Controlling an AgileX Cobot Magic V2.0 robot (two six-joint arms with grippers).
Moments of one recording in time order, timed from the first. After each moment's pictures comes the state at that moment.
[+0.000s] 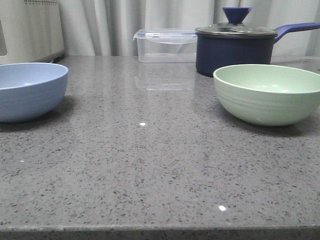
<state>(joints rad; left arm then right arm) -0.07 0.00 0.00 -0.01 0.13 -0.05 0.05 -0.01 0.03 -0.01 0.03 0.14</state>
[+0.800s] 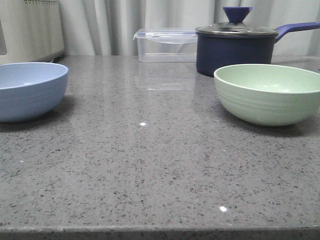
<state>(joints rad) -0.07 0.01 -0.11 -0.01 0.23 -0.05 0.05 0.00 -0.10 -0.01 0.22 0.14</state>
